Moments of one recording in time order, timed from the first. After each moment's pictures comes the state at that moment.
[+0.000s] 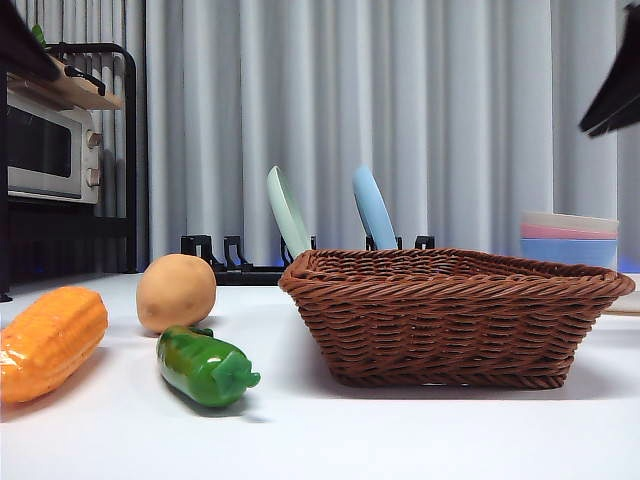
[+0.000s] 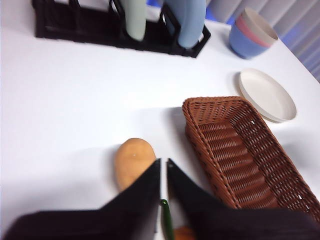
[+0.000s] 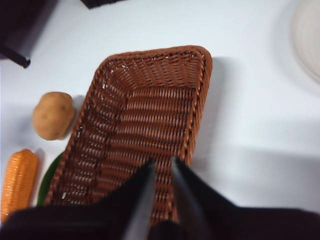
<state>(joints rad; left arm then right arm) -0.03 0.97 0.84 -0.39 0.51 -0.20 -0.01 1.13 0.89 -0.53 -0.55 0.09</state>
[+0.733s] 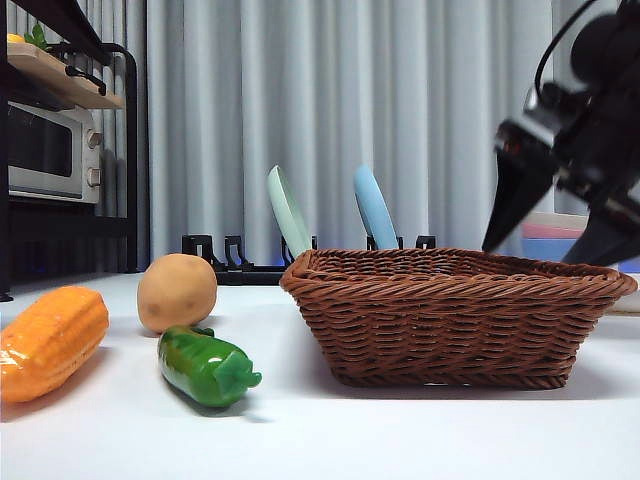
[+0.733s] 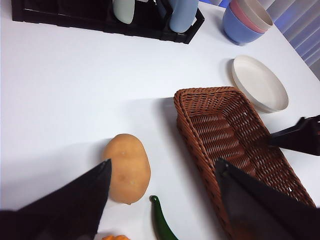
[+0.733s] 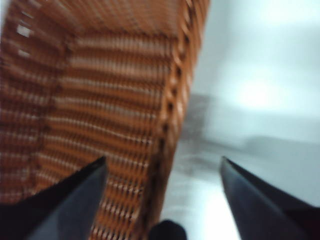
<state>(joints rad) -0.06 1.05 0.91 -0.43 0.52 -0.20 0.14 1.60 1.02 -0.50 -0.45 0.06</state>
